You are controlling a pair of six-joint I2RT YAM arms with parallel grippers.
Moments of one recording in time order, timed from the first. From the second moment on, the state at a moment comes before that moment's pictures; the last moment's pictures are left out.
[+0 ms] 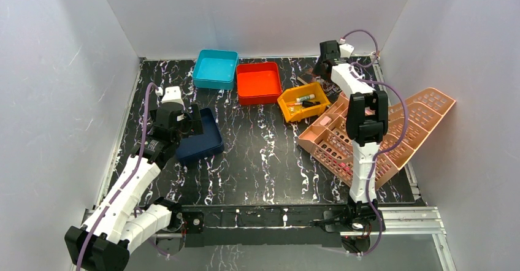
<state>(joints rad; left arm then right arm) -0.35 0.91 0.86 -0.57 -0.39 -0.28 0.17 2.23 1.92 -0.53 0.43 0.57</state>
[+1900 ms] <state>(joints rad) -0.35 0.89 0.86 -0.56 -0.35 -0.28 0.29 1.90 1.48 0.05 0.78 0.40</state>
